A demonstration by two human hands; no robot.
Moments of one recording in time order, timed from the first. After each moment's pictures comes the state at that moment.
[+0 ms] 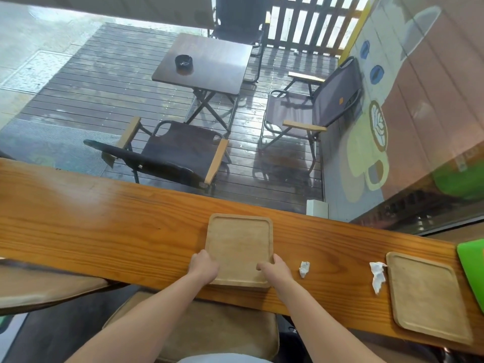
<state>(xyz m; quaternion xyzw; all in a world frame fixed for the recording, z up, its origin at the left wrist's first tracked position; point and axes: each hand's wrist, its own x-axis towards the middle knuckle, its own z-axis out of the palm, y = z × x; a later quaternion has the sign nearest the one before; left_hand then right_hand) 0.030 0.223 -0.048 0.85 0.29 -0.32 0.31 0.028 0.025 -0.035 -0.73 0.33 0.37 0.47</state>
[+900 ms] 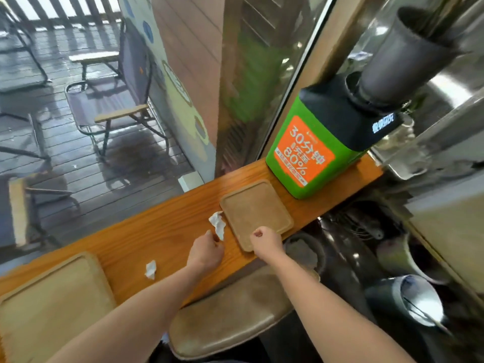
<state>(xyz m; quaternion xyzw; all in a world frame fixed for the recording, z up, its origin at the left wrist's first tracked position) 0.011 -0.170 -0.027 0.87 -0.13 -0.37 0.29 -0.073 -0.315 0.010 -0.76 0.48 0.18 0.39</state>
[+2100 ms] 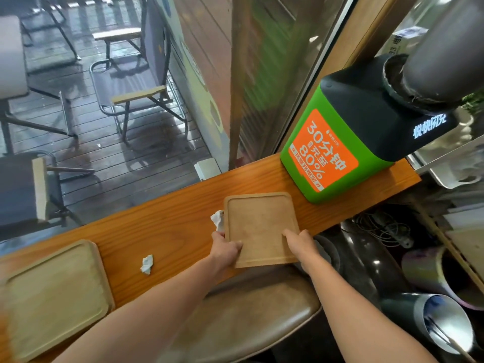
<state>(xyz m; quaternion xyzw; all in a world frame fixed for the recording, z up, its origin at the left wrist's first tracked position) -0.001 -0.230 -0.056 0.67 0.22 -0.50 0.50 -0.092 -0.415 -0.035 -0.63 0.59 0.17 0.47</state>
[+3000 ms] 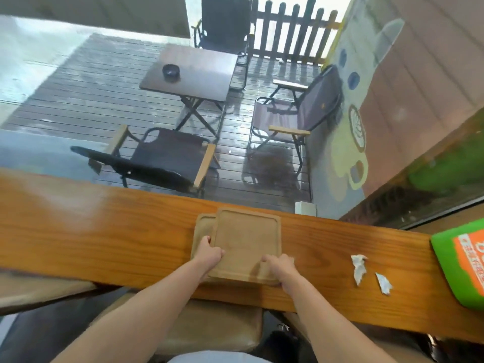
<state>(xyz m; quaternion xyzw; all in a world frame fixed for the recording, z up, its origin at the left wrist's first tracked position) 0.044 0.186 -0.029 0.70 0.34 -0.31 0.55 0.028 -0.014 -0.012 -0.72 0.37 0.35 0.47</state>
